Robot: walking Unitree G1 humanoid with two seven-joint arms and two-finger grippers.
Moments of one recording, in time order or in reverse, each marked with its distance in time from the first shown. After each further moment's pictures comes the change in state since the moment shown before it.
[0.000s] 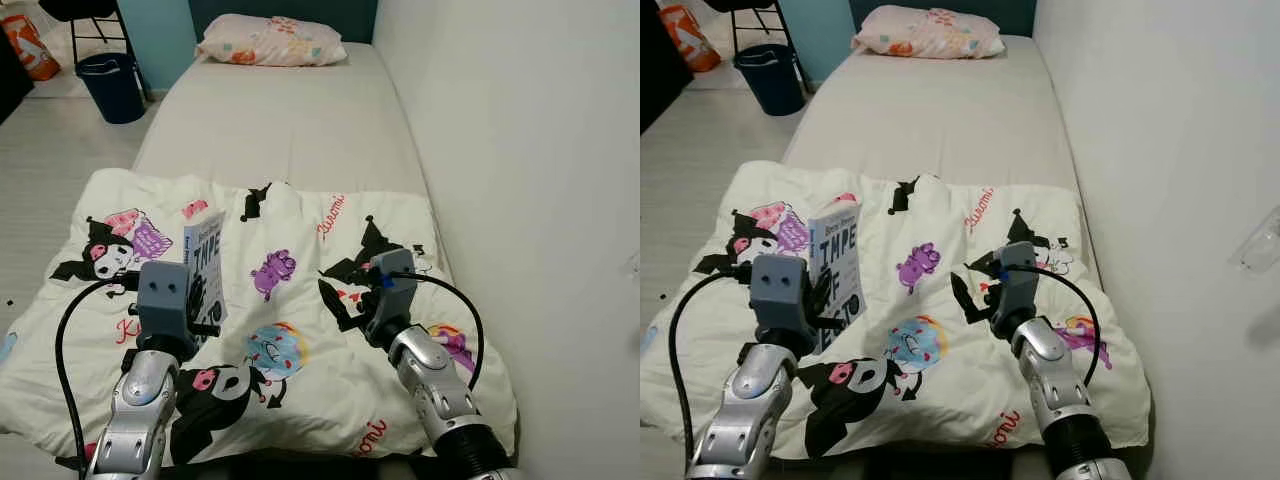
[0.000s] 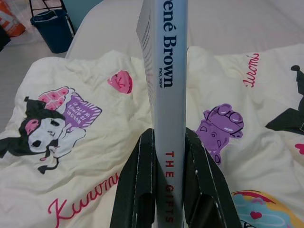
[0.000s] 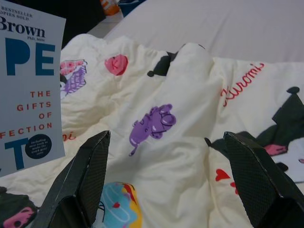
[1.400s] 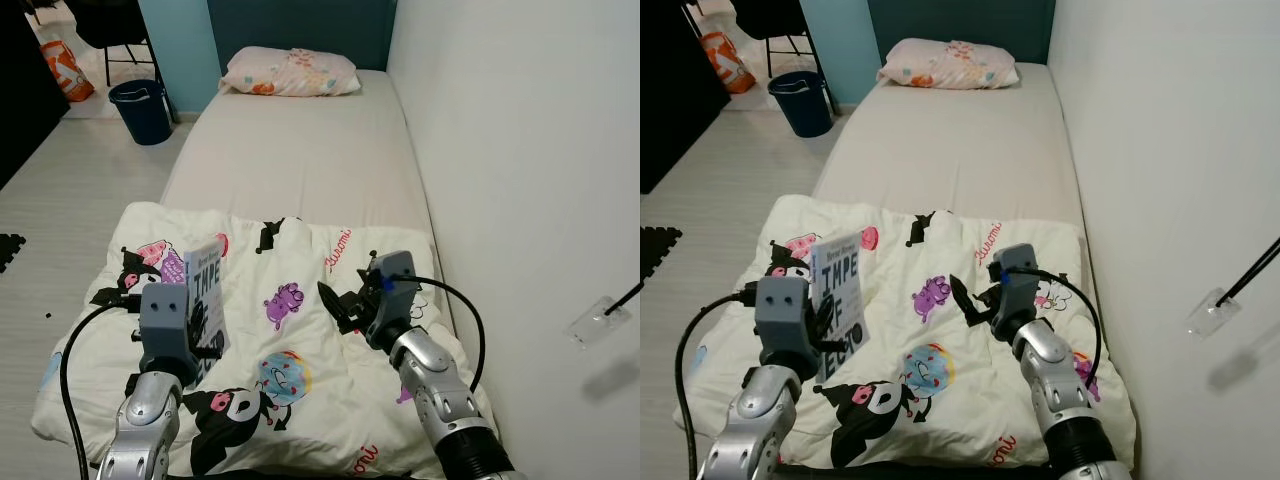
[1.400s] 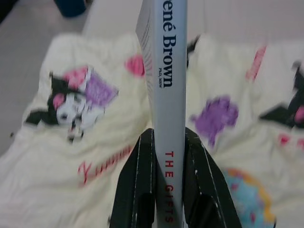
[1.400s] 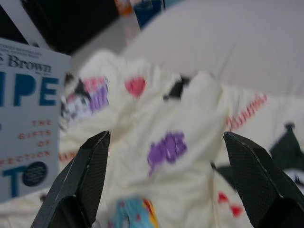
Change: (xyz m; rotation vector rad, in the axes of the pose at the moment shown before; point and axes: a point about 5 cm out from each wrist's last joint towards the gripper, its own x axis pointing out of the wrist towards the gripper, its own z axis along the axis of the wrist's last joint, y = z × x) left arm -0.020 -0.004 -0.039 -0.042 0.195 0.028; right arm -0.004 0.001 -0.019 -0.021 0.085 -0.001
